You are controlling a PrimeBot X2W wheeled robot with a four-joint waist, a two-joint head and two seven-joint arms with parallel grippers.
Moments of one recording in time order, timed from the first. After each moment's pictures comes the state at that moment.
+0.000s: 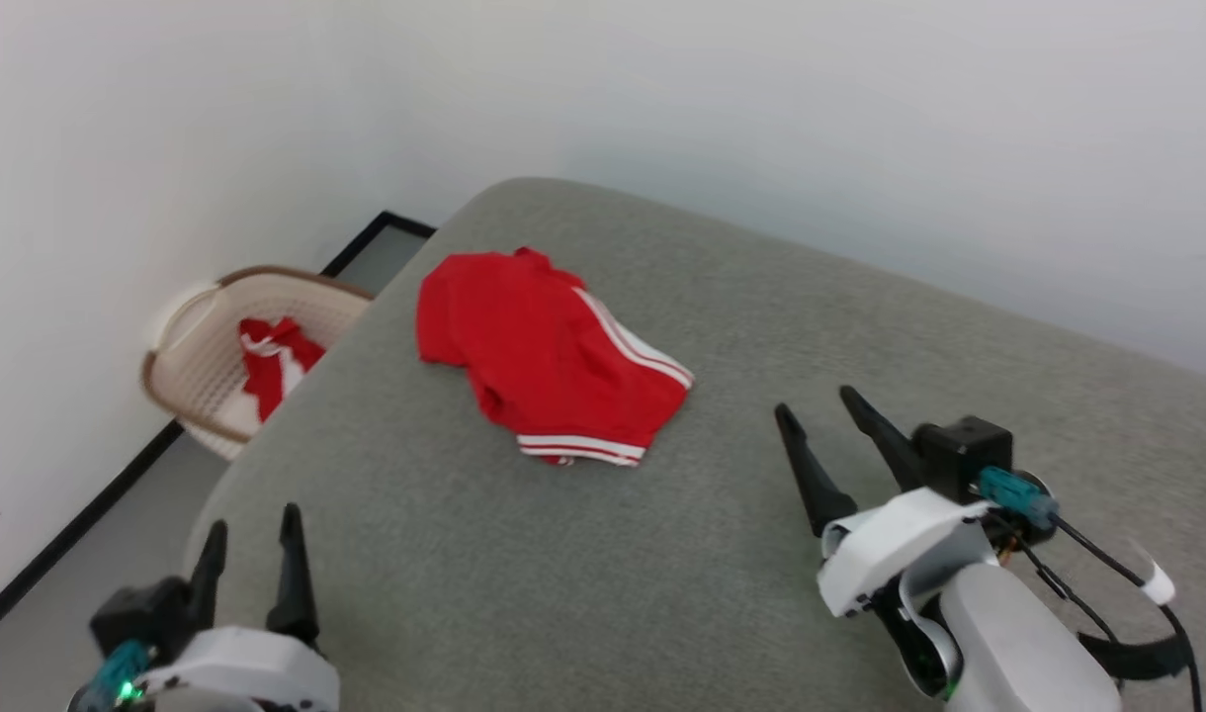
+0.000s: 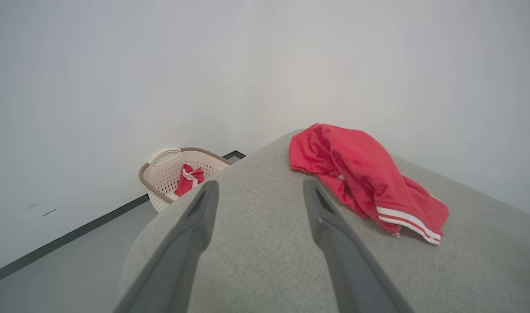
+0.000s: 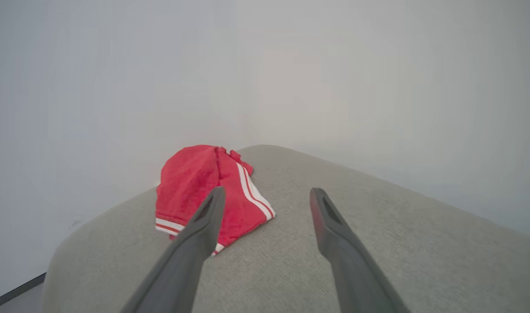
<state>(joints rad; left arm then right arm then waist) -0.13 0.20 0.02 0.40 -0.39 -0.02 -0.26 -0.46 -0.09 0.36 0.63 0.37 0.13 -0.26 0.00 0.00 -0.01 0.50</state>
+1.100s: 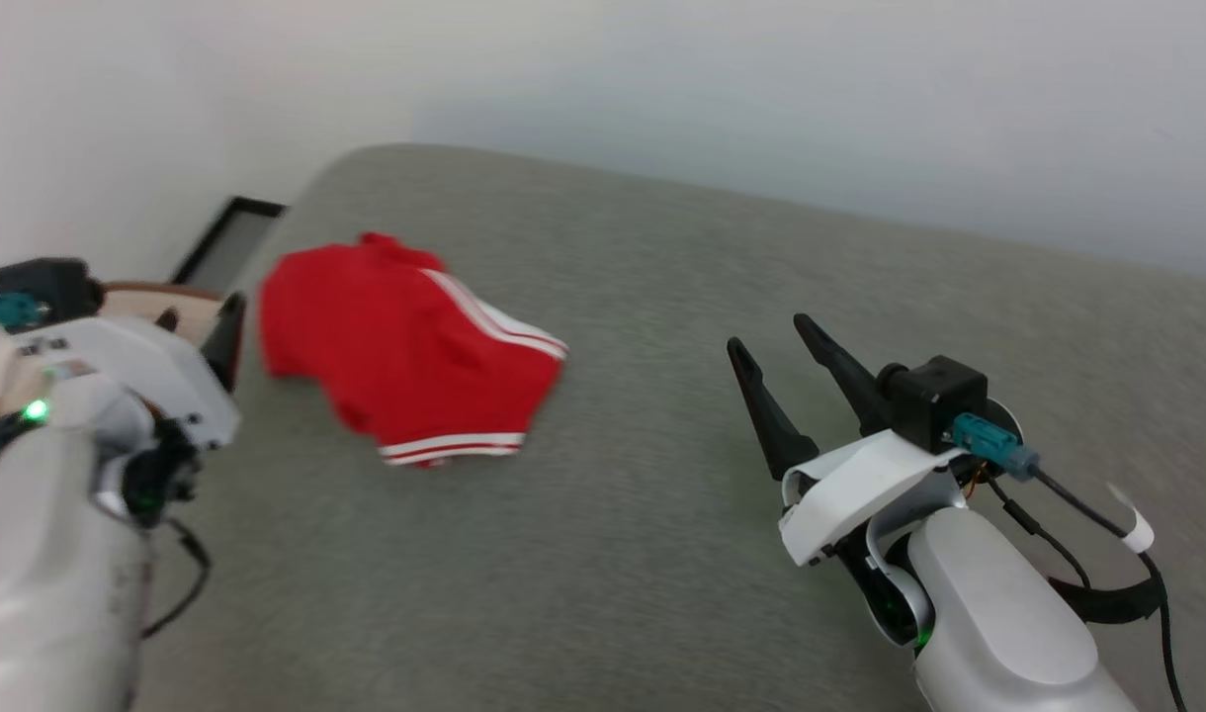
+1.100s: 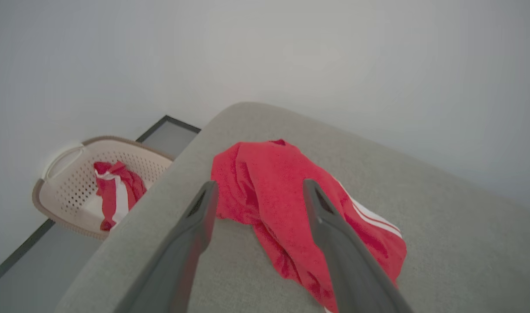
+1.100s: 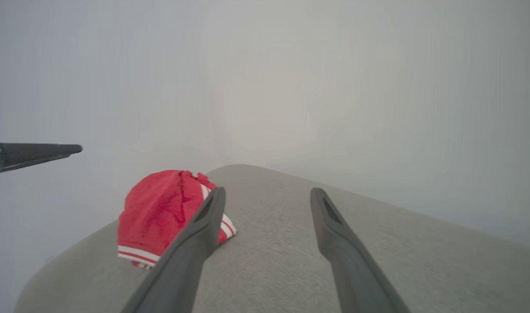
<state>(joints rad) -0.73 0.39 -0.10 0.82 -0.62 -0.13 0.13 -0.55 -0.06 0.42 0.57 0.38 0.13 -0.26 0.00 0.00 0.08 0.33</state>
